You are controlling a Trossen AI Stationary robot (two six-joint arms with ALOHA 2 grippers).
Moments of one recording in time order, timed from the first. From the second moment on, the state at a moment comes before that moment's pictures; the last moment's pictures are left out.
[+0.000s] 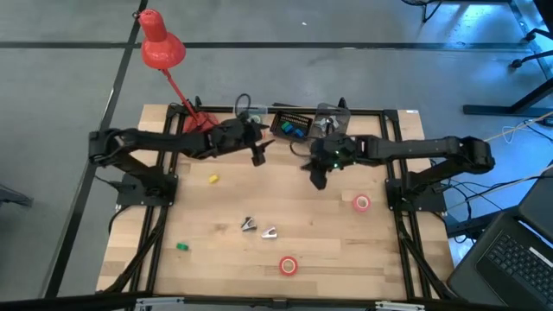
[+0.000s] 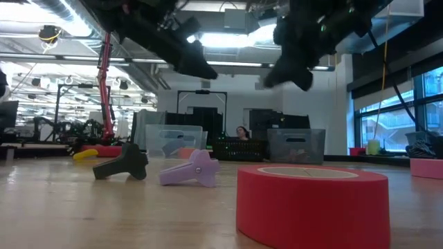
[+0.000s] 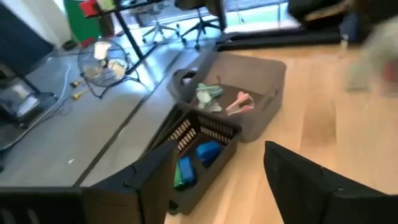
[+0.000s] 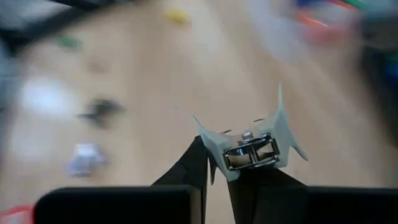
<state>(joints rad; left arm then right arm) 0.28 1.41 0.82 0.24 -0.25 0.19 -0.14 1.34 0.85 -0.22 -0.06 0.31</state>
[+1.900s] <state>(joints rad) 0.28 1.32 0.62 0.49 -0.01 -0.03 -0.56 1.47 0.99 -0.55 -0.14 0.20</state>
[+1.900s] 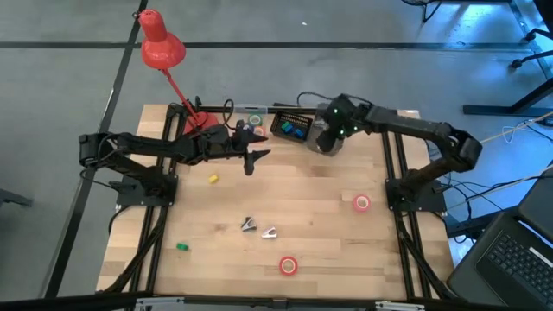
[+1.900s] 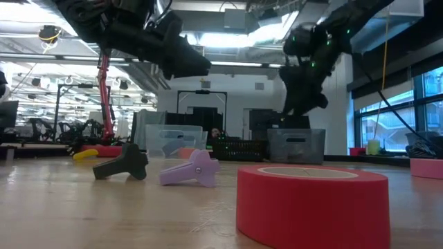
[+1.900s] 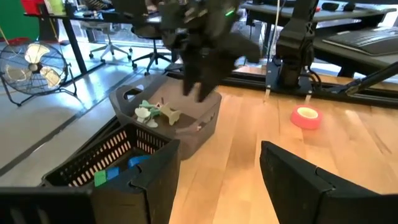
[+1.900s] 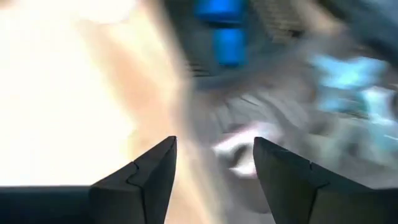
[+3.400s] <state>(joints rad) 0.05 1.16 0.62 -0.73 -0.42 -0.44 0.27 1.42 0.99 -0.24 -0.12 0.34</state>
